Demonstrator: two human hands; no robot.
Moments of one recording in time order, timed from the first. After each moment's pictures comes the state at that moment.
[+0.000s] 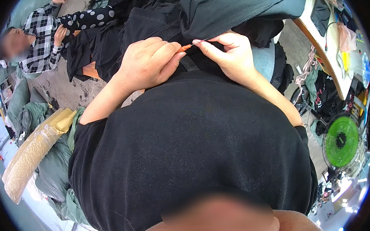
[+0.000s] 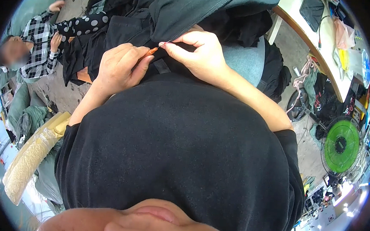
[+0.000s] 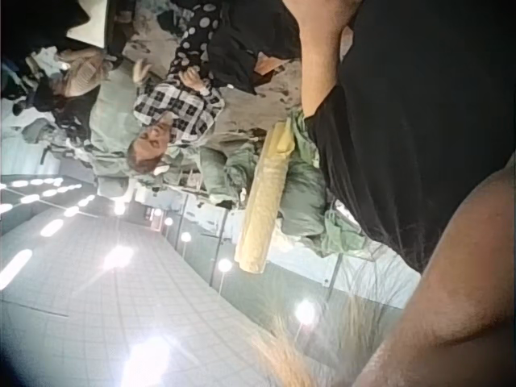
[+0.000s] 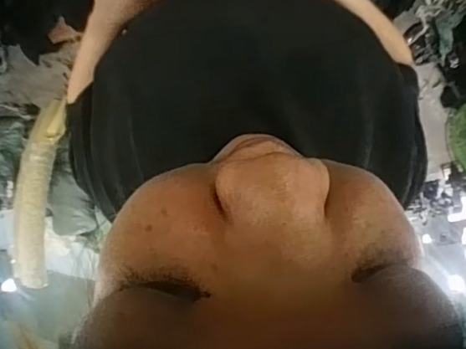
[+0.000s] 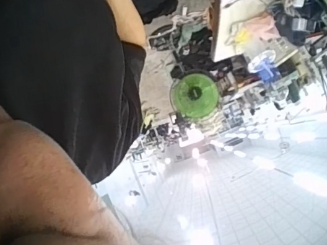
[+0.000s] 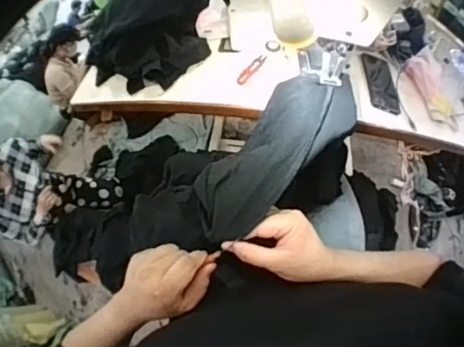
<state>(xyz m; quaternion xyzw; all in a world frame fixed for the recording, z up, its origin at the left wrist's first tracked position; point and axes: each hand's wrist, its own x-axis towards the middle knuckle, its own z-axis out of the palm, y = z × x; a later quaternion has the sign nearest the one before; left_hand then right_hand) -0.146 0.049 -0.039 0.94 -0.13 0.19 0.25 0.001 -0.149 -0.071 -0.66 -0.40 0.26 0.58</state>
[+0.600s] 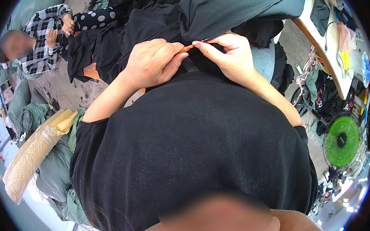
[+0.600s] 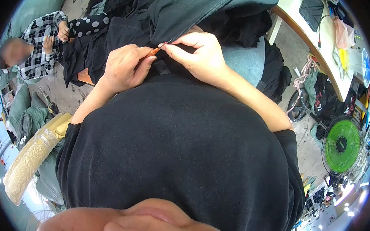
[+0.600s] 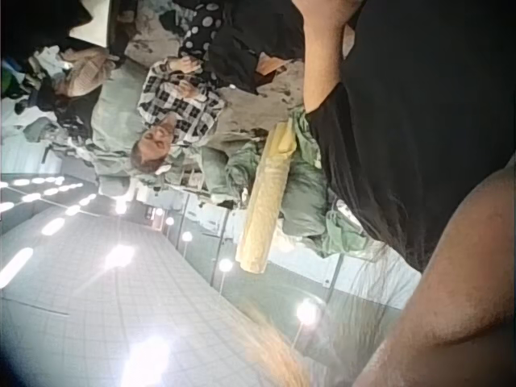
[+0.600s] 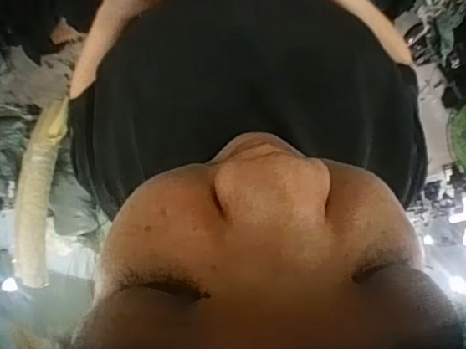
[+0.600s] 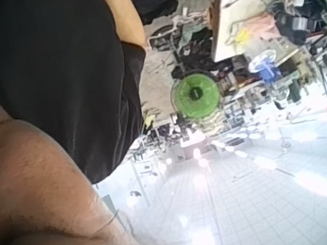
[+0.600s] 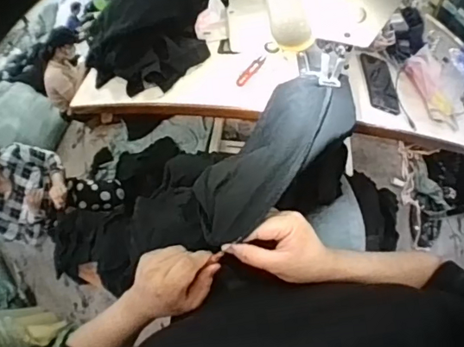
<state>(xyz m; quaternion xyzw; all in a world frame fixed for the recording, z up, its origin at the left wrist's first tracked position) -0.136 0.043 -0.057 0.92 -0.14 0.21 0.30 0.008 -0.154 -0.070 -0.66 -0.41 0.27 0.57</state>
